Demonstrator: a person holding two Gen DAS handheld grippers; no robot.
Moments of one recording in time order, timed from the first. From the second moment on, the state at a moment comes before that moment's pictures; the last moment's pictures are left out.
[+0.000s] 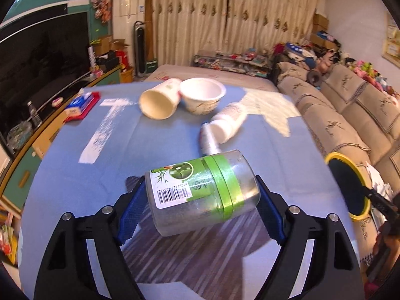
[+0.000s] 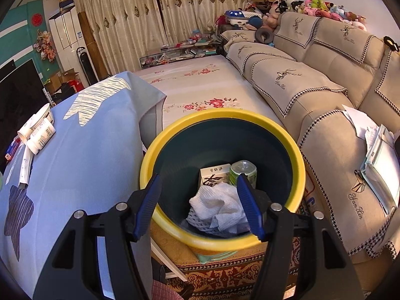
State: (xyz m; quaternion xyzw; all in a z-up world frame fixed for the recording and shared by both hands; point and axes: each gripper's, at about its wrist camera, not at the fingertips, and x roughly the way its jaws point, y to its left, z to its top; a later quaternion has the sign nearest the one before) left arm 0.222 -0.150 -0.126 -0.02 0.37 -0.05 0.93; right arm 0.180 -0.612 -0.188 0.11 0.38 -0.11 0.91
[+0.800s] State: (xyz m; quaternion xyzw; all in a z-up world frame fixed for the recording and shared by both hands) left arm 0.247 -0.463 -0.123 0.09 0.40 -0.36 0.84; right arm 0.088 -0.678 -0.184 0.17 0.34 -0.19 0.90
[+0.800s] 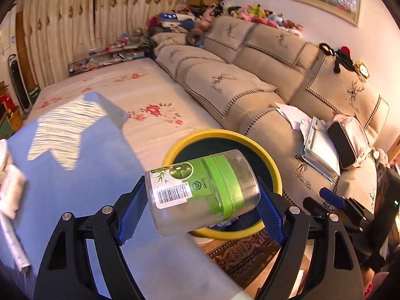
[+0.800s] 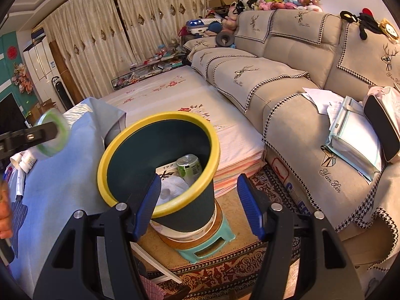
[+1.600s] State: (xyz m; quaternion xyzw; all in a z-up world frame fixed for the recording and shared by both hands) left arm 0.266 -0.410 -0.096 0.02 0.33 -0.34 0.88; right arm 0.099 -0.665 -0.184 0.17 0.35 -0.17 0.91
